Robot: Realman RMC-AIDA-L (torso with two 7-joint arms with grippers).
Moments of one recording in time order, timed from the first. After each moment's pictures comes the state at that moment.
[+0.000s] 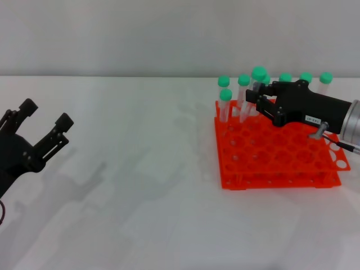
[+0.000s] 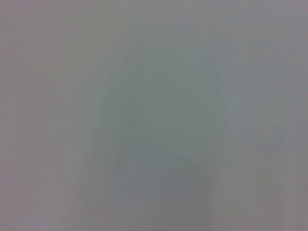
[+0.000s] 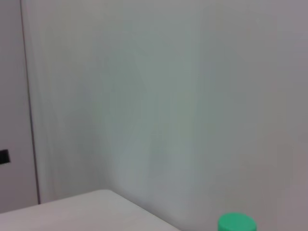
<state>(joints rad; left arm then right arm) -0.08 -2.08 1.20 0.57 0.76 1.41 -0.82 0.67 2.03 -1.08 -0.45 -1.33 -1.14 1.07</state>
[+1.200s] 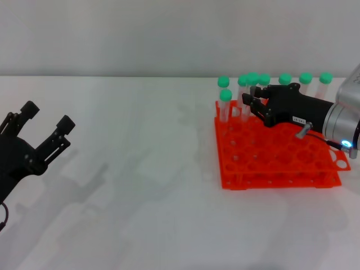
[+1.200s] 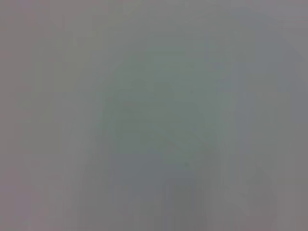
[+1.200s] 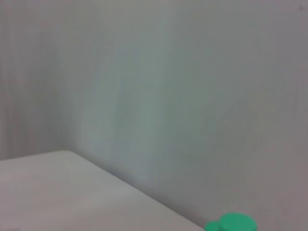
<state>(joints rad) -0.10 -2.08 1.21 0.51 0.74 1.46 -0.79 0.74 2.03 -1.21 -0.35 -1.18 -0.93 0.95</state>
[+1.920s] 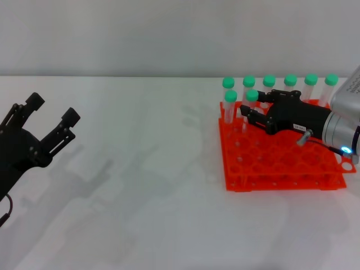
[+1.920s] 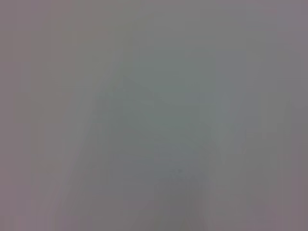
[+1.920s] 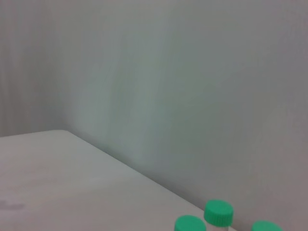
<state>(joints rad) -0.13 -2.08 1.21 0.50 0.74 1.46 -0.79 0.72 2.03 -1.28 -0.36 -1.15 -0.87 0.94</state>
